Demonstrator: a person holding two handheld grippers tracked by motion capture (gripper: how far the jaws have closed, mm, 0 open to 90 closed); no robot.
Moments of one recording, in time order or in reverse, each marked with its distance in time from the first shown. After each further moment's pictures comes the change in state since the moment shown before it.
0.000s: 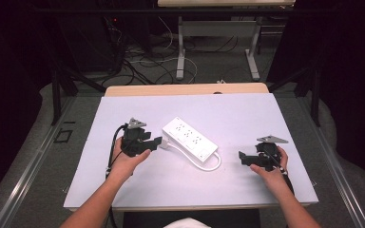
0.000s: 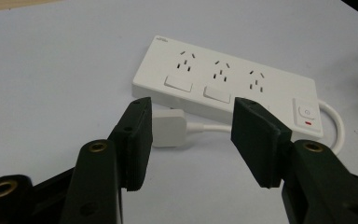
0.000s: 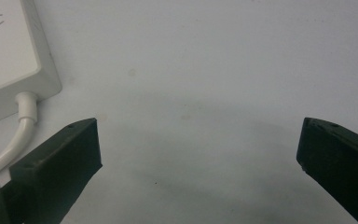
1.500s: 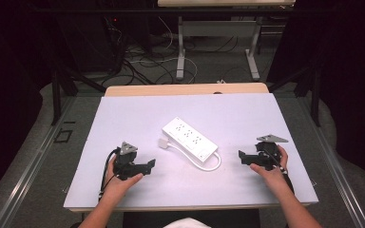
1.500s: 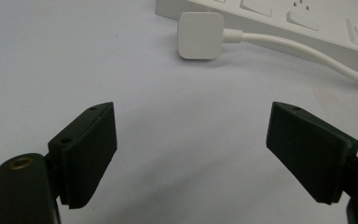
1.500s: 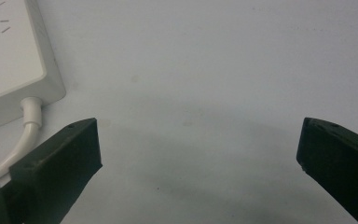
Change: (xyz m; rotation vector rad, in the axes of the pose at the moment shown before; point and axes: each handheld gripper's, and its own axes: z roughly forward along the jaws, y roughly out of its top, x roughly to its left) left arm 0.015 -0.083 0.005 0.019 0.051 -0.014; right arm 0.001 0.003 -0.001 -0.013 0.003 -0.017
